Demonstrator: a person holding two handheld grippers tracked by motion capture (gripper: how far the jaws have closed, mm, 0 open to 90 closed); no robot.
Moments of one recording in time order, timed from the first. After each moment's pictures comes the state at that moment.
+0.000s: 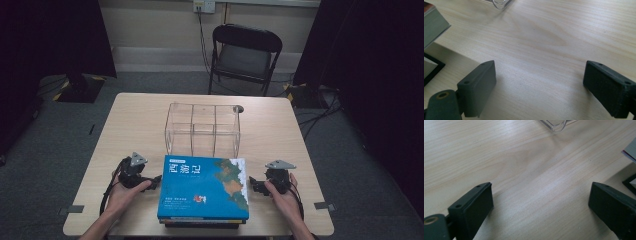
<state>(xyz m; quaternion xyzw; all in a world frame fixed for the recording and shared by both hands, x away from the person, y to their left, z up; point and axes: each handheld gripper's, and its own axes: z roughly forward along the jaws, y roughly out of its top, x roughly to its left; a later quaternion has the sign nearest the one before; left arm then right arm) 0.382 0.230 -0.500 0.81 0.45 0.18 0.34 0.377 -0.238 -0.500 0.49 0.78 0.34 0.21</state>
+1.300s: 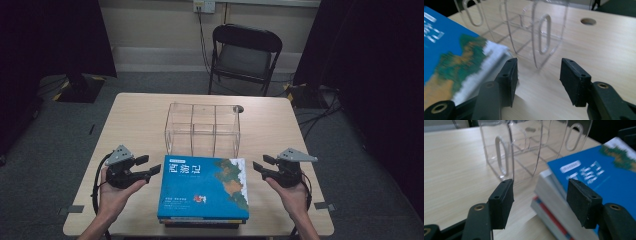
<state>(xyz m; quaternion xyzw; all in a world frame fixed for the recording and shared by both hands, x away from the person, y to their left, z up) 0.336 0.228 -0.404 0.75 0.41 0.16 0.50 0.358 -0.238 -0.412 0.41 0.76 0.46 0.20</state>
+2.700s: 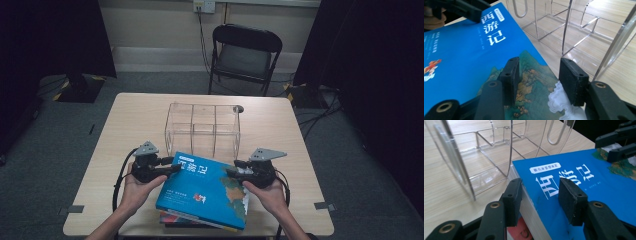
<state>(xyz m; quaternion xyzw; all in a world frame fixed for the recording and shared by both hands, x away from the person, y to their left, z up) 0.371 0.176 -0.419 0.78 0.39 0.08 0.48 0.363 -0.177 -0.418 0.32 0.81 0.47 0.11</state>
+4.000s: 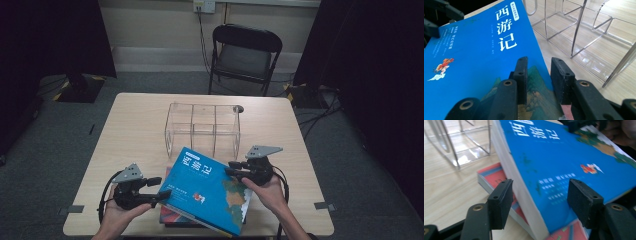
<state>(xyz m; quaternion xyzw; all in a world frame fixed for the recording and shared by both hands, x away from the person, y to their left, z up) 0.299 0.207 -0.424 0.79 0.35 0.05 0.50 0.372 -0.170 -0.412 0.30 0.83 0.46 0.08</state>
